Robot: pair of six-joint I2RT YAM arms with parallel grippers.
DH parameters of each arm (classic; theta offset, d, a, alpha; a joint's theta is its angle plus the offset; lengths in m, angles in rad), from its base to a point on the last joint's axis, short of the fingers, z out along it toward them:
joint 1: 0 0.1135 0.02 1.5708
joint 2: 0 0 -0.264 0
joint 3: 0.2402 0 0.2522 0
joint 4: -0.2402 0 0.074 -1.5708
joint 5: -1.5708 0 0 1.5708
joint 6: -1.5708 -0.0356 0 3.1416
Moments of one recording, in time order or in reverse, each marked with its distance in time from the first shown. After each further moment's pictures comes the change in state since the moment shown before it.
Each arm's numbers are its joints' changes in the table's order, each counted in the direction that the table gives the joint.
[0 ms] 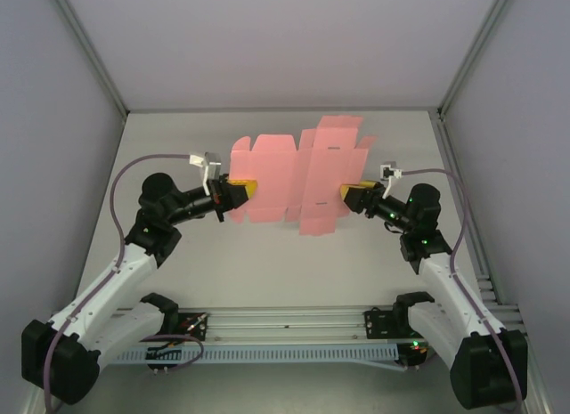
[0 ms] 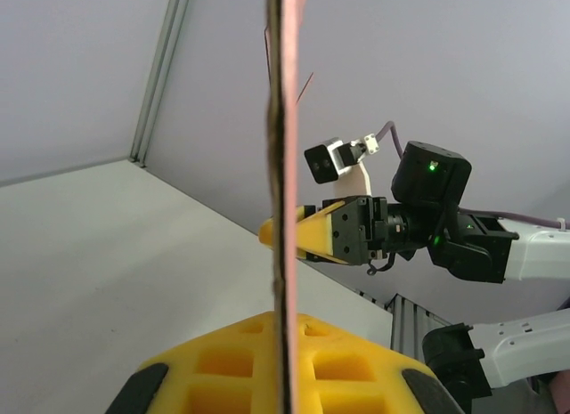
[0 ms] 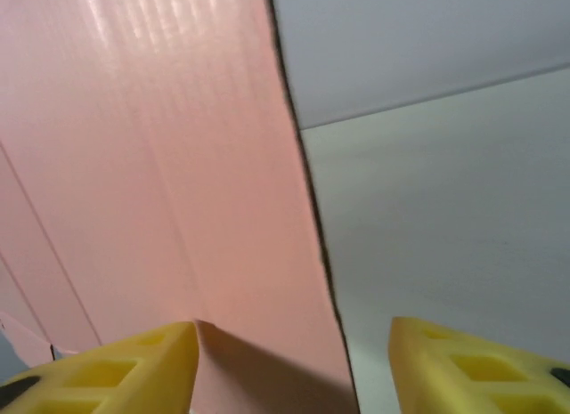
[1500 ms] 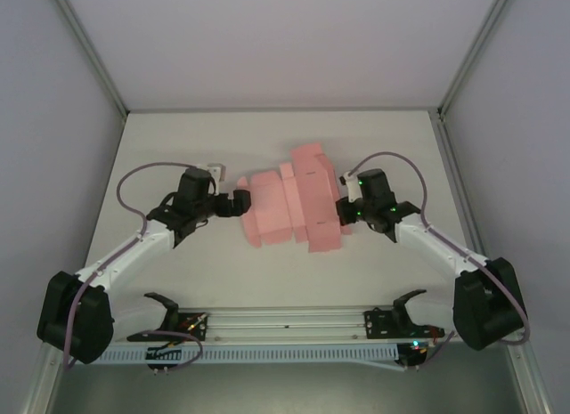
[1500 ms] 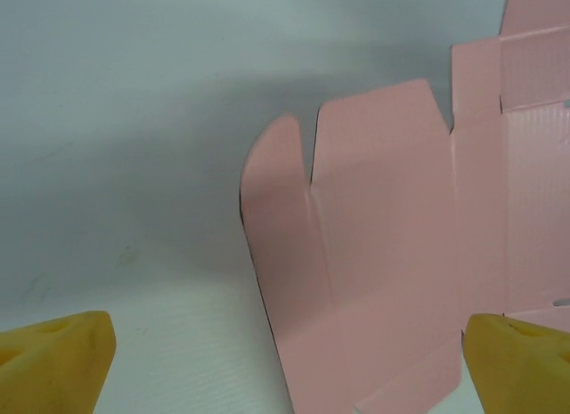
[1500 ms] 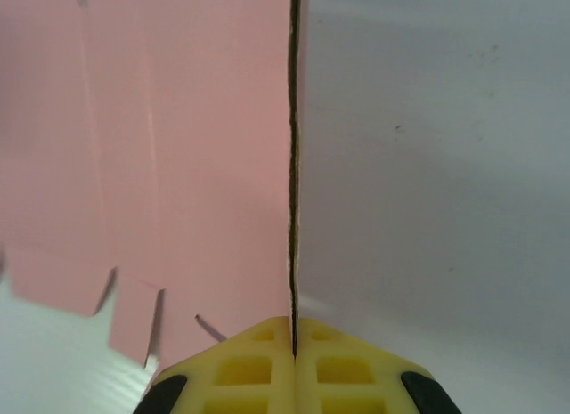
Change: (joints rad) left arm -0.003 -0.257 0.049 -0.556 0.715 -0.048; right arm 0.300 -0.383 0.274 -0.586 -0.620 0.432
